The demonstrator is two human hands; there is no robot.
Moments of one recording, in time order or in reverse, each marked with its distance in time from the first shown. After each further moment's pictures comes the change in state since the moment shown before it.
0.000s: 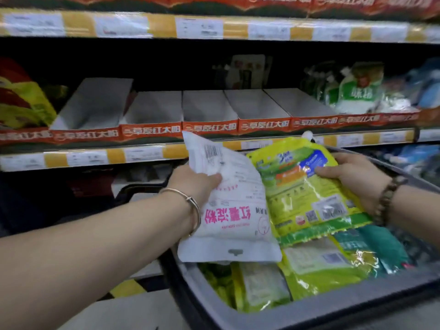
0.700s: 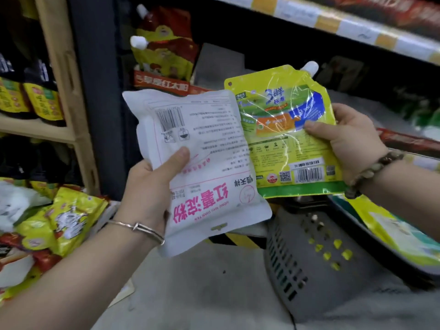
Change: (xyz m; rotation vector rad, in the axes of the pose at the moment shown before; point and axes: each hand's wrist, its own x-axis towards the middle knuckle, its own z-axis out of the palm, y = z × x) left_hand -0.076 -0.111 -0.280 -0.847 0.106 0.123; right_hand -0.142 -0.091 0.264 0.014 -0.168 -0.412
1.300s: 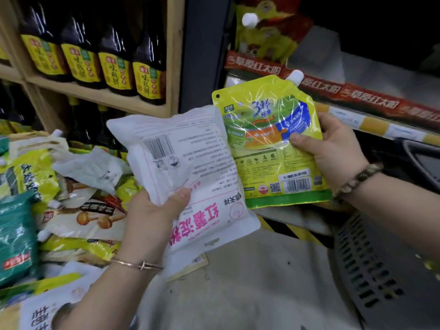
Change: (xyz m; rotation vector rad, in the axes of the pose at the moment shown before) left_hand -0.012 0.024 -0.176 0.283 0.284 0.146; right_hand -0.025 0.026 0.187 0.043 -0.262 -0.023
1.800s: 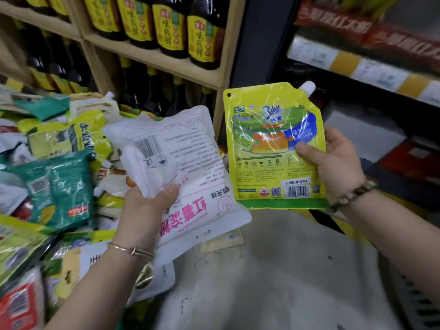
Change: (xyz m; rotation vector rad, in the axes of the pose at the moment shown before) left_hand 0.007 -0.024 -0.079 -0.015 0.204 -0.085; right_hand -0.003 0.071 0.081 0.127 -0.111 0.172
